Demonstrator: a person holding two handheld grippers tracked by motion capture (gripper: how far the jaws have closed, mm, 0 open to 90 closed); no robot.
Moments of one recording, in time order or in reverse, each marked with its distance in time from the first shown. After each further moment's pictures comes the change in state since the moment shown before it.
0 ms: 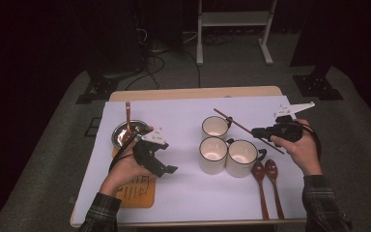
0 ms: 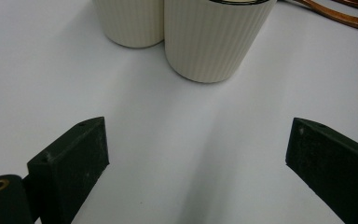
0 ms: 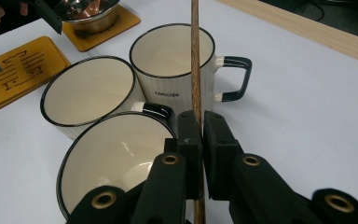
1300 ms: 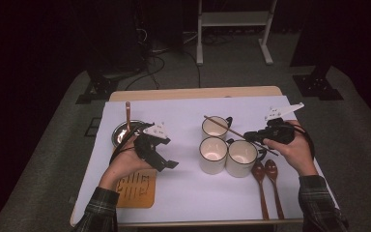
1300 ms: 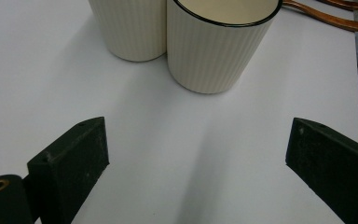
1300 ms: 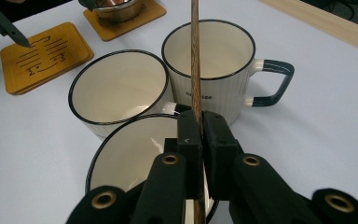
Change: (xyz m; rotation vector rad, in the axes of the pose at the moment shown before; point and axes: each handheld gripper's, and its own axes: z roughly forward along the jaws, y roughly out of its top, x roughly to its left) left arm 0.010 0.017 -0.004 0.010 -0.019 0.038; right arm 0.016 0.007 0.012 0.039 0.066 -0.068
